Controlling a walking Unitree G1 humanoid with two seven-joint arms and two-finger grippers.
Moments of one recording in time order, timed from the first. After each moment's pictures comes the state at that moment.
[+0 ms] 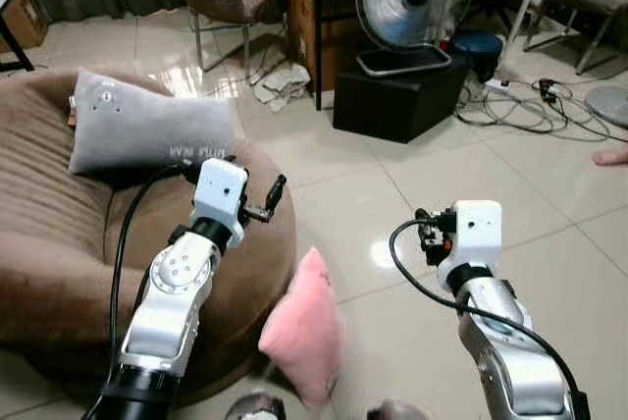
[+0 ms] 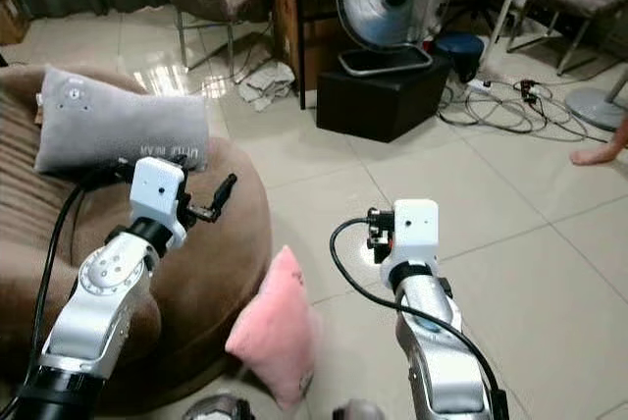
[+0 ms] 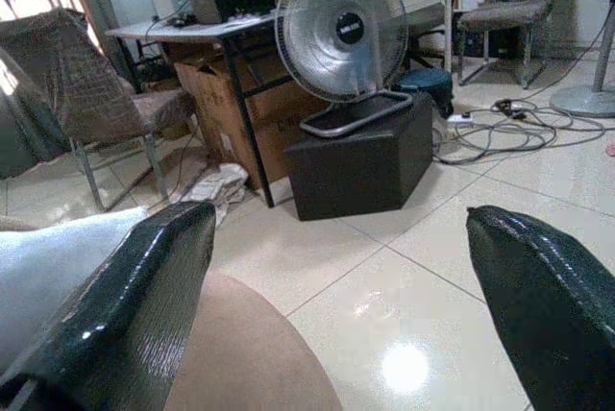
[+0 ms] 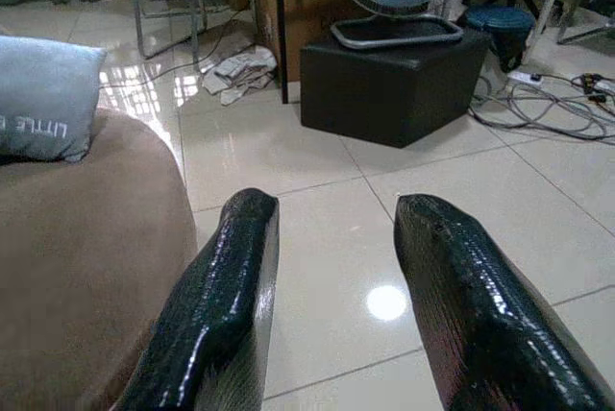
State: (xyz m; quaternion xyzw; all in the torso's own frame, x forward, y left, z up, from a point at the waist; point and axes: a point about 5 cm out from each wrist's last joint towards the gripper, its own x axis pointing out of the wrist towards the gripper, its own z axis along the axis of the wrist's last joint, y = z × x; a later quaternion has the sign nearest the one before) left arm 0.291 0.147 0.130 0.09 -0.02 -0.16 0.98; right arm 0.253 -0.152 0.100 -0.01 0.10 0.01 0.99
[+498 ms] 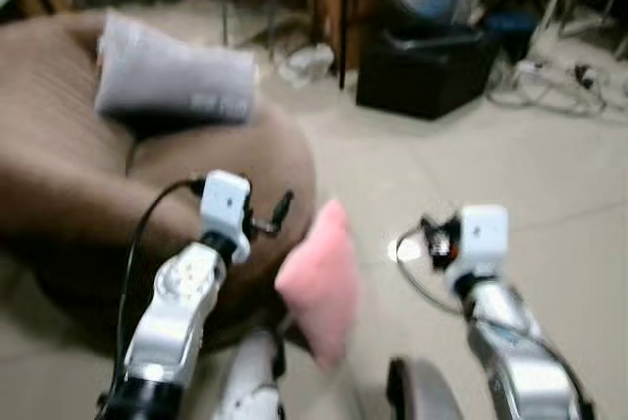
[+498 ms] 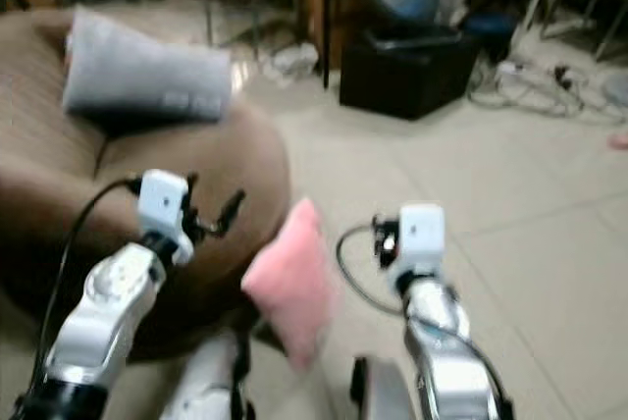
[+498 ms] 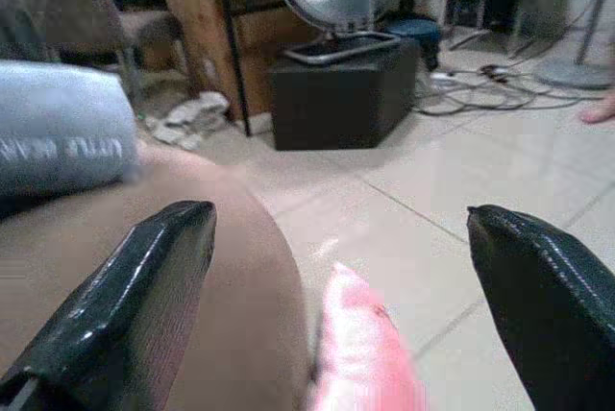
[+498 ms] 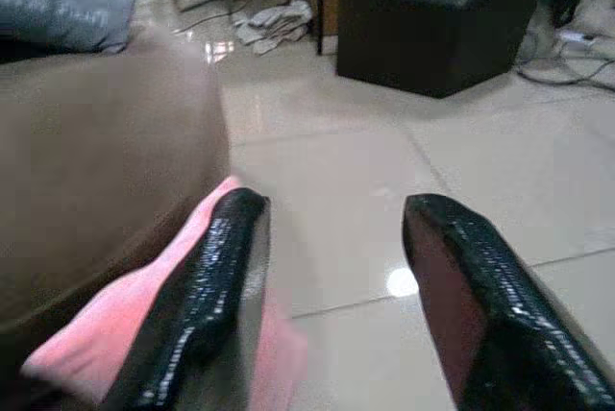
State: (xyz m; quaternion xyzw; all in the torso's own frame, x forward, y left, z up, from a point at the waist) left arm 0.284 0.142 0.113 0.04 0.03 -0.19 0.98; right arm 0.246 -0.152 0.090 -0.01 0.12 0.03 0.99
